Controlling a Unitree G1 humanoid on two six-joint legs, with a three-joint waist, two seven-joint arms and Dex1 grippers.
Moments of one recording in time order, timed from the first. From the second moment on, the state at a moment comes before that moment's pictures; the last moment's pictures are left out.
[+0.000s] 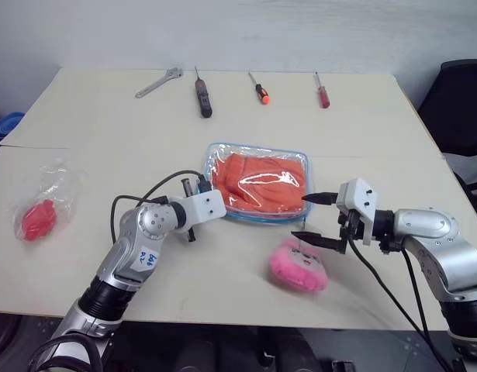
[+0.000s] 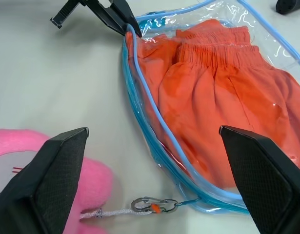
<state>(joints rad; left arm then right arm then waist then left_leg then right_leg) -0.46 0.53 -0.28 -0.24 0.46 0.50 -0.73 -0.32 -0.76 0.00 -0.24 0.36 0.39 1.04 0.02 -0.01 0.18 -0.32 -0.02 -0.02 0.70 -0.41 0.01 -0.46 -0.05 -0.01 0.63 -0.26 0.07</state>
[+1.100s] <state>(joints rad) -0.49 0.67 -0.08 -0.42 -0.25 0.59 -1.16 -0.81 -0.70 0.19 0.46 0.14 -0.08 1.31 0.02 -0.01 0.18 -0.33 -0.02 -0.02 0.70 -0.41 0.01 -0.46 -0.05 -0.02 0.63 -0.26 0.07</state>
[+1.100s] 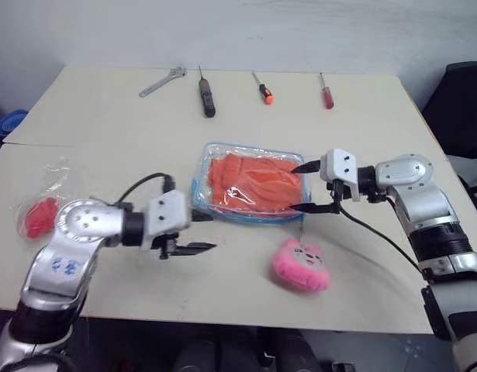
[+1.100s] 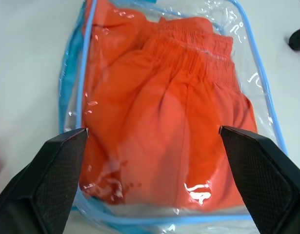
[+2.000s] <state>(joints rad) -0.73 0.40 -0.53 0.02 -0.12 0.31 -1.28 -0.62 -0.85 0.13 0.26 0.09 -0.10 1.27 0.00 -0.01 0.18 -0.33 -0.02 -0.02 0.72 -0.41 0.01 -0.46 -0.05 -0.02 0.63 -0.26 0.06</state>
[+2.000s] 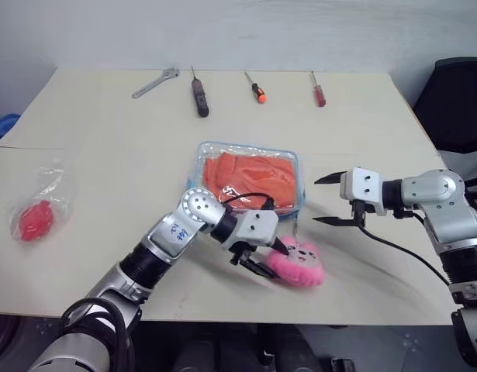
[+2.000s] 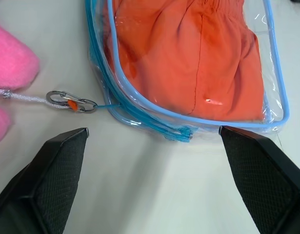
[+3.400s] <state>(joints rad) -0.56 0.52 -0.40 -0.18 -0.15 0.40 -1.16 -0.81 -0.69 0.23 0.61 0.00 -0.46 1.34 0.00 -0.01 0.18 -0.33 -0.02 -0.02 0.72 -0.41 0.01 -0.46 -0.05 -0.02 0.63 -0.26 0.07</state>
